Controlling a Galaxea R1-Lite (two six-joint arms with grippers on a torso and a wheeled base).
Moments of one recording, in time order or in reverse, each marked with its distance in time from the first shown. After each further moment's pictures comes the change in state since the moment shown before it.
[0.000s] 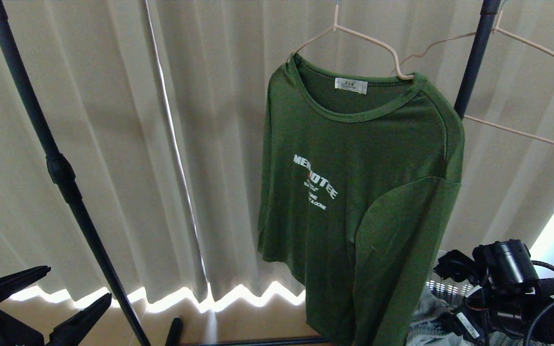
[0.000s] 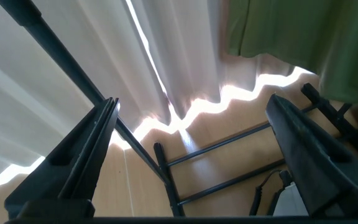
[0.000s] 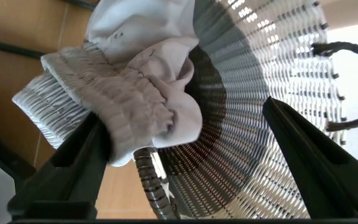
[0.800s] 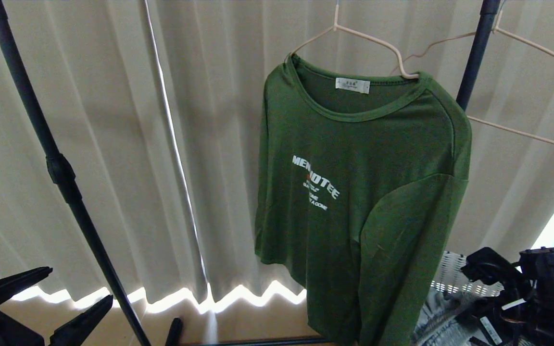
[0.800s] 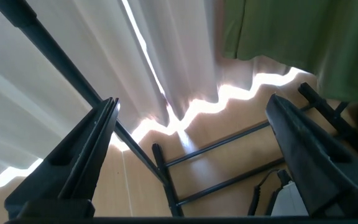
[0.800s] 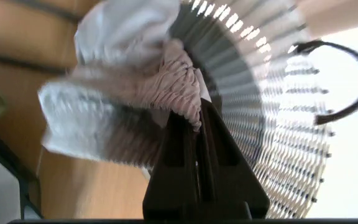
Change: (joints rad) left arm -0.013 -0.004 0.003 0.000 0.000 -0.002; right arm 0.008 -0.239 0.129 -0.073 0.023 0.003
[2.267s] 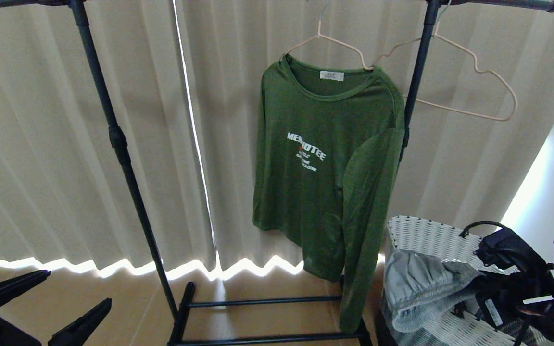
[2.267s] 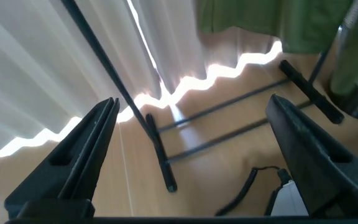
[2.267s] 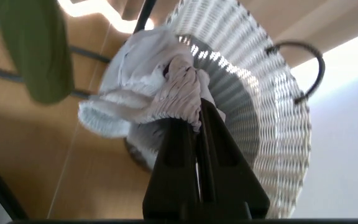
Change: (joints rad) left arm -0.001 -0.016 0.013 0.000 0.000 0.001; right arm 0.036 -0.109 0.022 -0.137 0.040 -0.002
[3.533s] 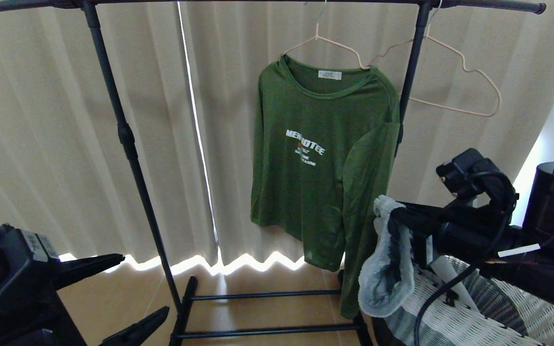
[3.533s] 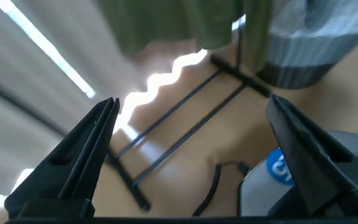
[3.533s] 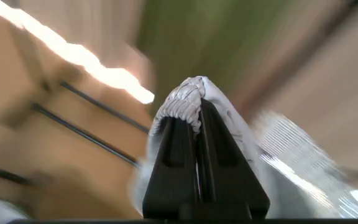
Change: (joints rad) left arm -0.233 0.162 -0.118 -0.016 -0.133 0.045; right arm 0.378 0.009 -0.367 0.004 0.169 0.206
